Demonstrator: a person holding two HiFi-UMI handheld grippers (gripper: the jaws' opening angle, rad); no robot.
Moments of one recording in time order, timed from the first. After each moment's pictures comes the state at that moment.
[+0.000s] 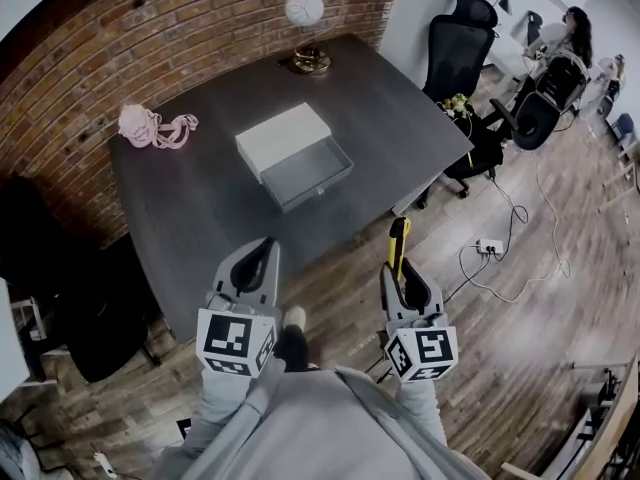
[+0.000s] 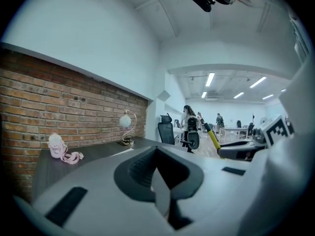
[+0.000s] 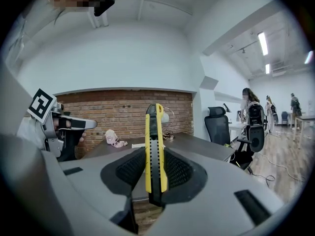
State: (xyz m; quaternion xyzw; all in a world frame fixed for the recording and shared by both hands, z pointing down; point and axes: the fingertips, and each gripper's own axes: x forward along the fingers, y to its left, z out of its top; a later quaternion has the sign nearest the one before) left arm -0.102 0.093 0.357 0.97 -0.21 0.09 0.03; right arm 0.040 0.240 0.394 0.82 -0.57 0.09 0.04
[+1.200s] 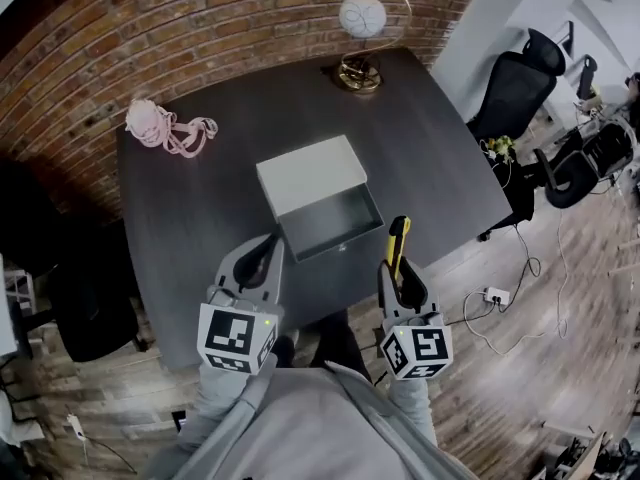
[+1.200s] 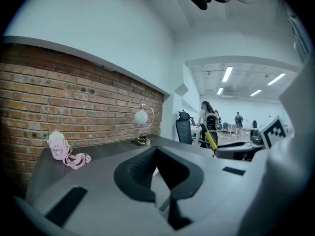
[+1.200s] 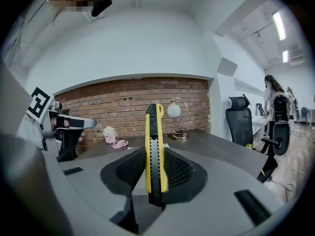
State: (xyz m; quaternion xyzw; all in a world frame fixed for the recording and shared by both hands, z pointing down) left arm -0.025 -0.054 0.375 0.95 -0.28 0.11 0.05; right arm 0.134 0.062 0.415 0.77 -0.63 0.13 0.05
